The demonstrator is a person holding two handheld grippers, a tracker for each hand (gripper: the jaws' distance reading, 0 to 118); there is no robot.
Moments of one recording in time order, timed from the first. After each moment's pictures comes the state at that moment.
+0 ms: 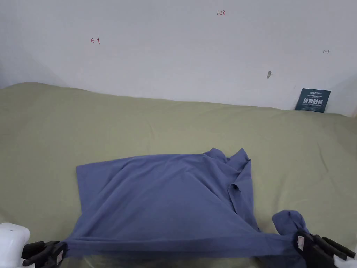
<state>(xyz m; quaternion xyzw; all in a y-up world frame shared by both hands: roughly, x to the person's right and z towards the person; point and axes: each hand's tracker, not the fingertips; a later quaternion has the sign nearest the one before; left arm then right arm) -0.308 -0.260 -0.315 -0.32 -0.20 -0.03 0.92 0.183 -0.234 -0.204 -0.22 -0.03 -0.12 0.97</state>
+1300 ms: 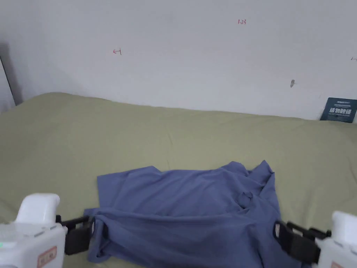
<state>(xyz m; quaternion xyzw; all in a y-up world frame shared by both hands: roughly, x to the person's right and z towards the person) -0.292 -0.254 -0.364 -0.32 -0.07 0.04 0.94 0.177 -0.262 -0.284 -0.26 -0.01 -0.14 0.96</state>
